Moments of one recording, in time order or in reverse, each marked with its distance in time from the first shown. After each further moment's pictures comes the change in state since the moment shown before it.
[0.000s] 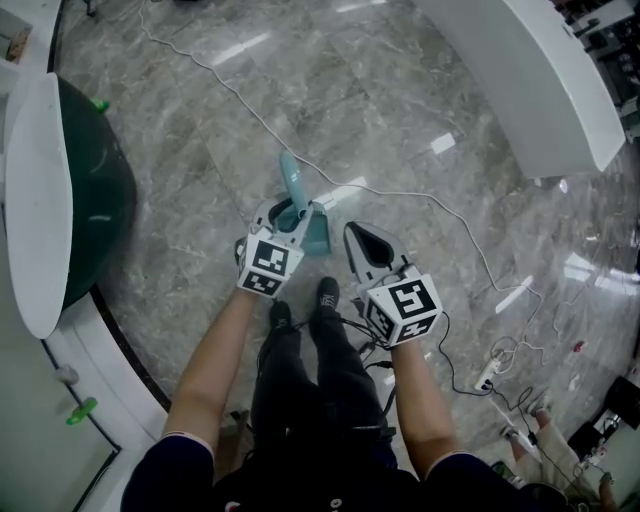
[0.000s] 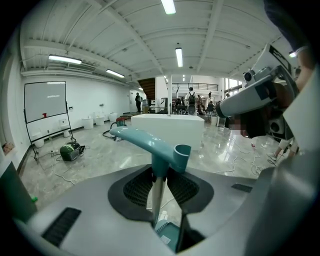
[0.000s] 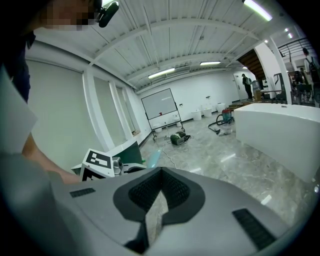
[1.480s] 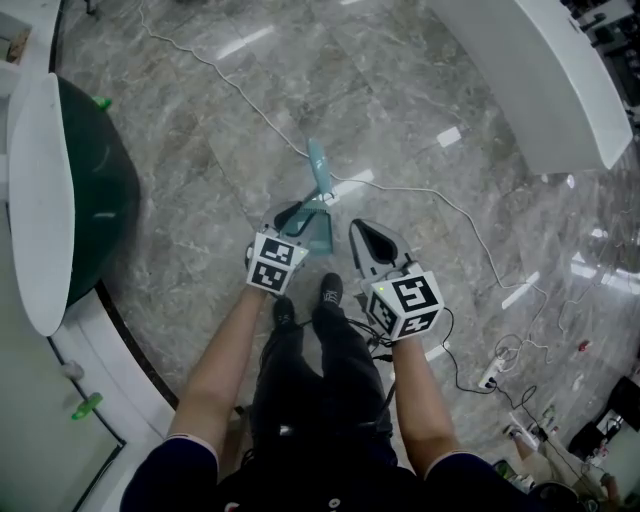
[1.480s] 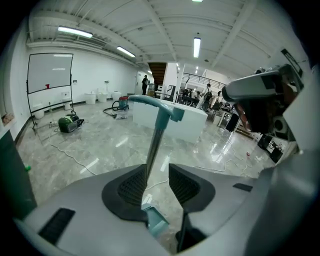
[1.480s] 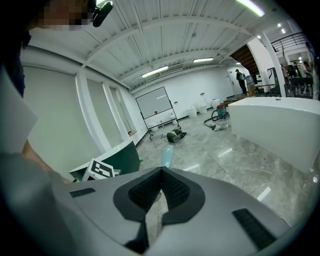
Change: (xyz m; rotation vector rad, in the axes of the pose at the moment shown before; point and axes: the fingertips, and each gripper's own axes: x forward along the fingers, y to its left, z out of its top) left arm 0.027 -0.027 -0.066 -0.190 0.184 -0.052; right arm 0.001 -0.028 -0.020 0.062 0.018 -0.030
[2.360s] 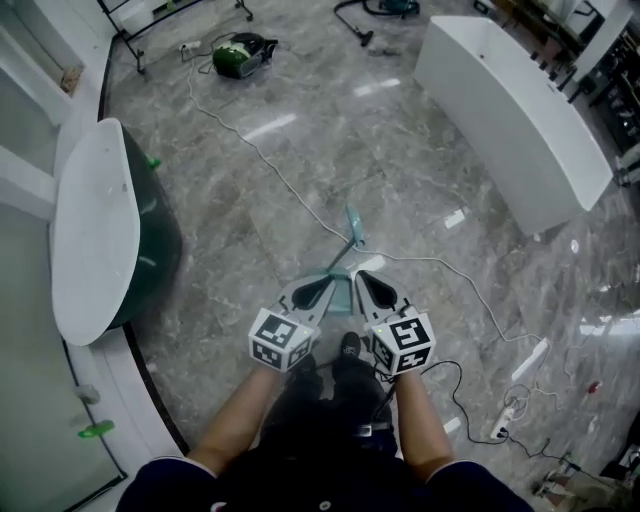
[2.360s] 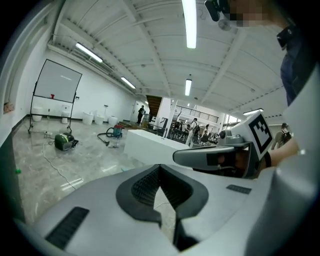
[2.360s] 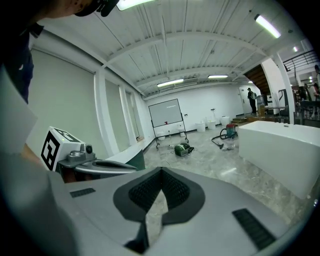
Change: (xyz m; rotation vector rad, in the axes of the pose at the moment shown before) left arm -0.252 -0.067 0.124 -0.063 -0.367 -0.114; right arm -0.070 0.144 0.076 -0.158 -0.104 0.024
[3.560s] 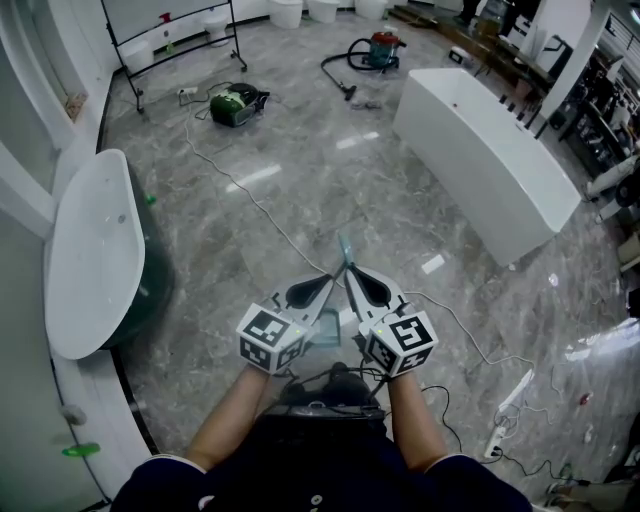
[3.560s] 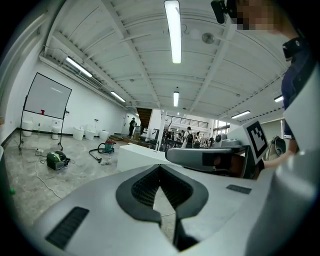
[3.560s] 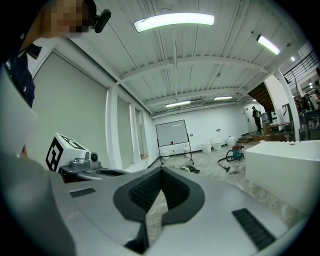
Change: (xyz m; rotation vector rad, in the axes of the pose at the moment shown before) left arm -0.083 -0.046 0.102 0.102 -0.136 -0.075; right arm -0.056 0.087 0.113 -0.080 -0.239 0.049
